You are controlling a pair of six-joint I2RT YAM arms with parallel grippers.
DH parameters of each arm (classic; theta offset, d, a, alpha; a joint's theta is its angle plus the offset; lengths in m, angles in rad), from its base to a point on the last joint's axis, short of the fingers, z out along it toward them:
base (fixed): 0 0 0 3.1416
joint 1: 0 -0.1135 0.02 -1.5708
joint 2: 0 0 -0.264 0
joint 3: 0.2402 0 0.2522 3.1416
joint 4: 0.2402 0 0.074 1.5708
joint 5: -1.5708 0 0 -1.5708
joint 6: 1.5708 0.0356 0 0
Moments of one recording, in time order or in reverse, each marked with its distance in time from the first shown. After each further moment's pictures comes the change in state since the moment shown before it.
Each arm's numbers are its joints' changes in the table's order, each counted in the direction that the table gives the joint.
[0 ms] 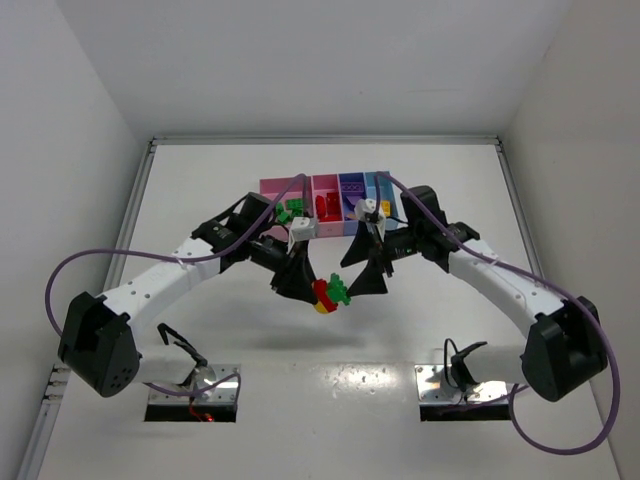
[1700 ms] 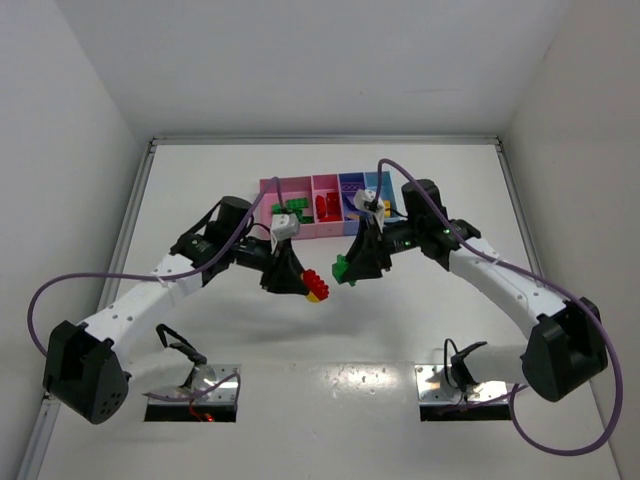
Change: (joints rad) left arm -0.081 0.136 -0.117 -0.140 0.059 -0.058; right arm -0.027 -0.014 0.036 -0.066 0.019 0.178
